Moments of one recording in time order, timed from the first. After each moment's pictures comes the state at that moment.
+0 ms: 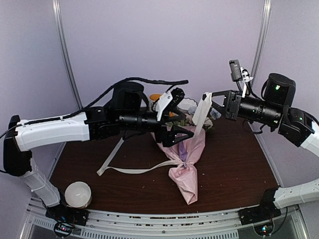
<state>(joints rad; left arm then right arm) -1.06 1.55 1.36 -0.04 0.33 0.07 0.83 0.96 1.14 -0.21 -0.19 0.40</state>
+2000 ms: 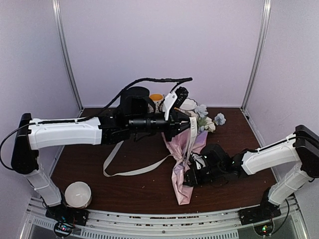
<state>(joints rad) -1.07 1.68 1.37 0.21 0.34 -0.01 0.93 1.48 0.57 0.11 -0.25 0.68</state>
